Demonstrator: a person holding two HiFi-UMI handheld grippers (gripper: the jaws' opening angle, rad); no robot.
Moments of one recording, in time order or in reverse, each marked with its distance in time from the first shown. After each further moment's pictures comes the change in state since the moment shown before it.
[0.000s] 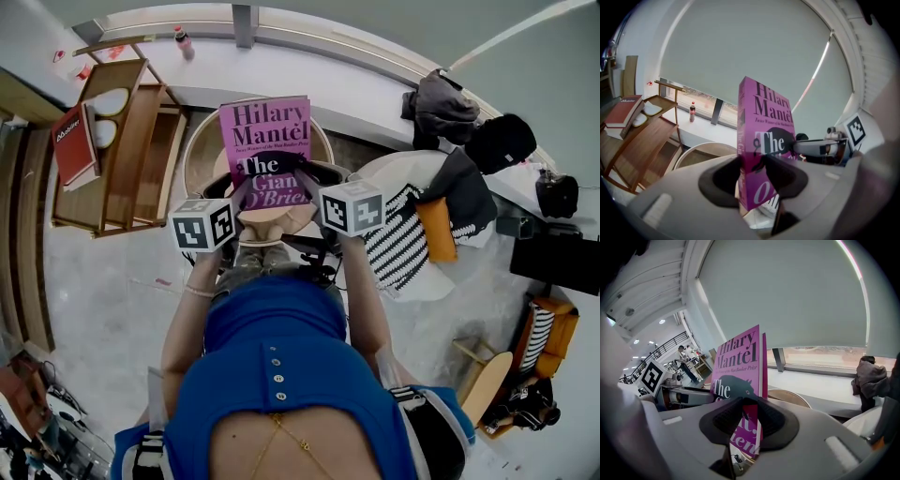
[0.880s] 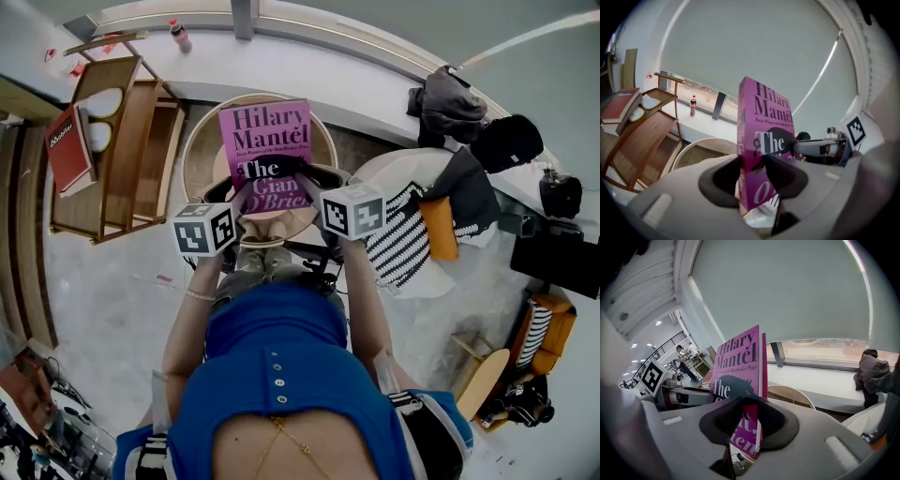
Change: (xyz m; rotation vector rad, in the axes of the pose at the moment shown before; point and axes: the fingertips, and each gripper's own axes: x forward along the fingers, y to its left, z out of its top) left arm 0.032 0.020 0.002 -0.040 0.060 0.003; right arm 0.036 -0.022 -0.002 0.044 0.048 0.029
